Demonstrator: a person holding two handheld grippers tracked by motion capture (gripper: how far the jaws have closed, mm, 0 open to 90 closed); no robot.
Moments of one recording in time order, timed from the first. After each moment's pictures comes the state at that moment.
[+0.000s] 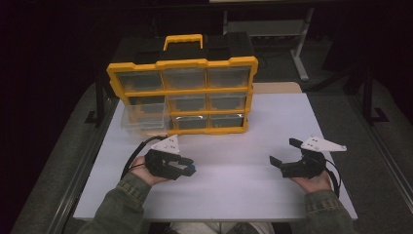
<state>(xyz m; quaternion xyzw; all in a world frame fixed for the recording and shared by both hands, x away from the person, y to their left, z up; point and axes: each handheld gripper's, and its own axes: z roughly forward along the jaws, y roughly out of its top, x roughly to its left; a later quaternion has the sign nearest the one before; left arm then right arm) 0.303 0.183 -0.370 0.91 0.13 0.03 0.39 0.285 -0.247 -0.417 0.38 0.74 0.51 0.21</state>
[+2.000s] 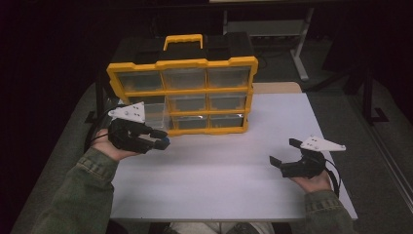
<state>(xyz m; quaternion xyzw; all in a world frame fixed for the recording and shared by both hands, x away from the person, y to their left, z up) 0.318 0.237 -0.272 0.90 0.15 0.06 0.40 0.286 -0.247 -0.418 0.38 0.74 0.51 0.20</state>
